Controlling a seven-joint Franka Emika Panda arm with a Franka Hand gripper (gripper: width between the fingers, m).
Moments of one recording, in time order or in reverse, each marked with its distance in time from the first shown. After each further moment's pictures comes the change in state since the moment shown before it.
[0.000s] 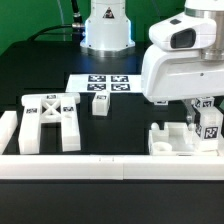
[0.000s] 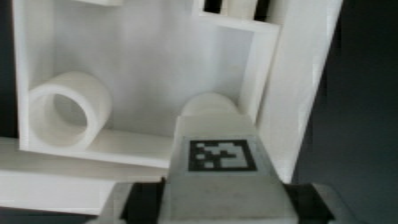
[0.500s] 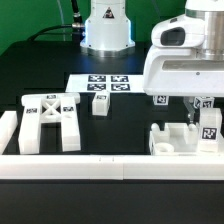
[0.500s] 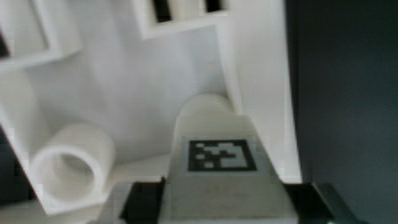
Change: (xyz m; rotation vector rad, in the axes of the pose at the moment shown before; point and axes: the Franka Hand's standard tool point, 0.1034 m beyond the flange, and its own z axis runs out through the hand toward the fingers) arm 0.001 -0.004 0.001 0.020 0.013 0.519
